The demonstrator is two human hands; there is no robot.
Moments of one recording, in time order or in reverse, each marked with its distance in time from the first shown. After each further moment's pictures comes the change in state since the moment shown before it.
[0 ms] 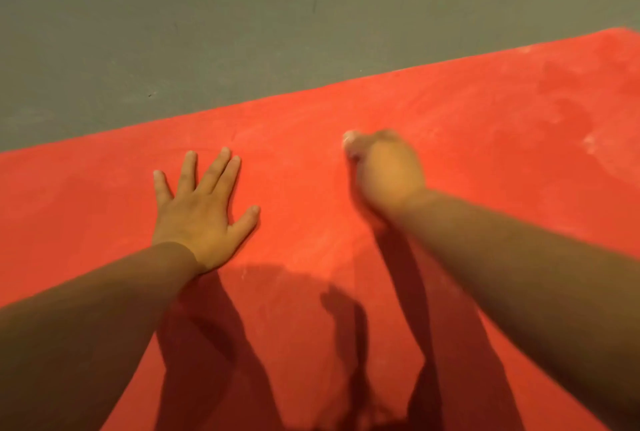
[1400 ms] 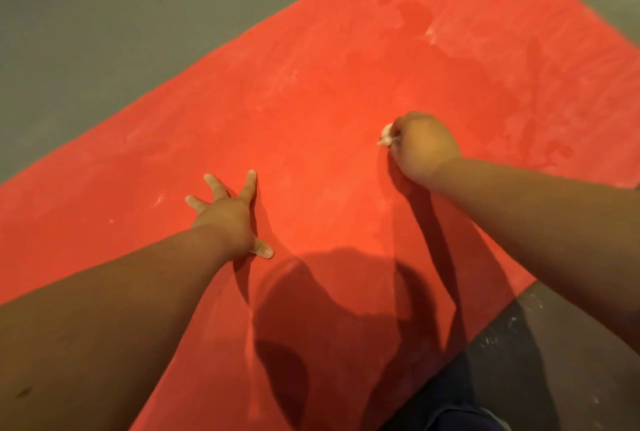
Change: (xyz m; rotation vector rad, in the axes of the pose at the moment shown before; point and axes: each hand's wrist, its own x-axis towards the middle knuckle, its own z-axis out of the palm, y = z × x) left_hand -0.052 0.165 -0.046 -0.023 -0.634 0.028; right_hand -0.171 0.161 -0.060 0.156 -0.082 0.448
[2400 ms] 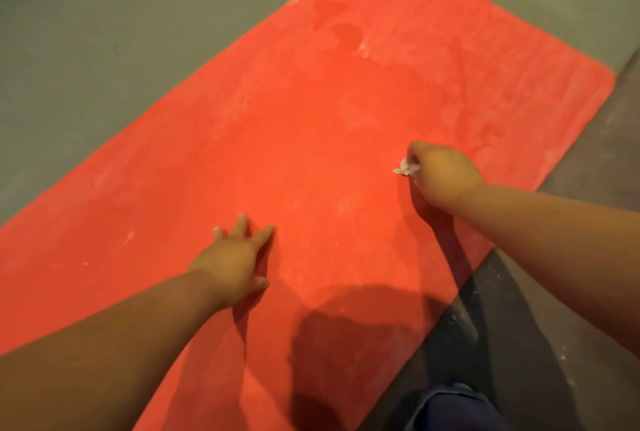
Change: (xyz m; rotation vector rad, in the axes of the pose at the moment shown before) left_hand -0.035 0.035 0.030 0.334 0.003 0.323; right_hand -0.078 0.088 -0.015 0.003 0.025 0.158
